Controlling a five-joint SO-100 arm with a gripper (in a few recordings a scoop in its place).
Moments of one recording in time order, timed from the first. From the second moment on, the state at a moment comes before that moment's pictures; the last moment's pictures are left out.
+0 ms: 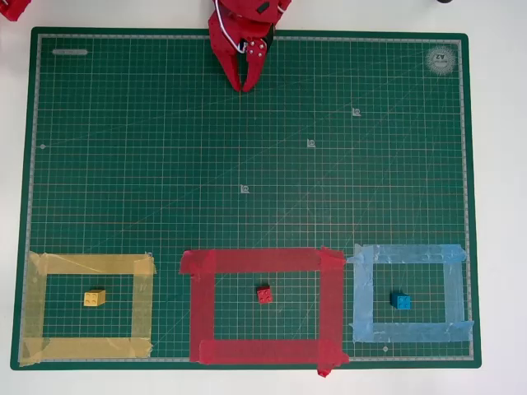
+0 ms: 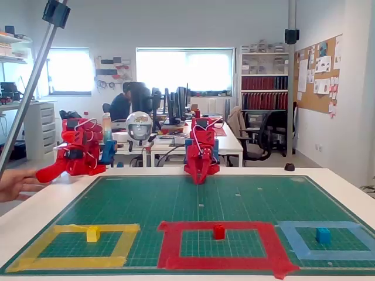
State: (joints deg) arm 1.1 189.8 180.7 74.6 -81.5
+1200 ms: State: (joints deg) arm 0.9 189.8 180.7 74.6 -89.0
